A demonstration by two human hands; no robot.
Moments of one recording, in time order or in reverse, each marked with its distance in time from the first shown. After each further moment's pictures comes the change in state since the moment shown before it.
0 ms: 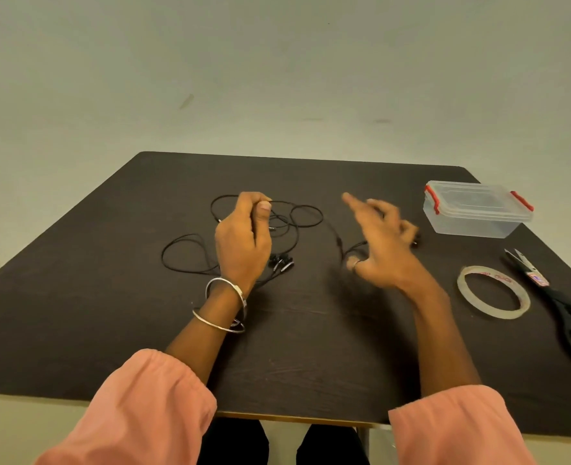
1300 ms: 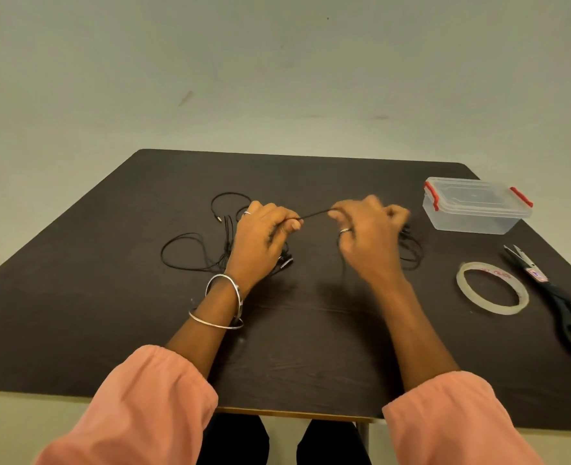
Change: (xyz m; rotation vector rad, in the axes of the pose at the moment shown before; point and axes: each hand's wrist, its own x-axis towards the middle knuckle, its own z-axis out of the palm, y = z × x) left_hand 0.001 -0.010 0.009 0.006 -0.316 0.246; right_hand 0.016 -0.015 0.028 -0.018 0.530 -0.128
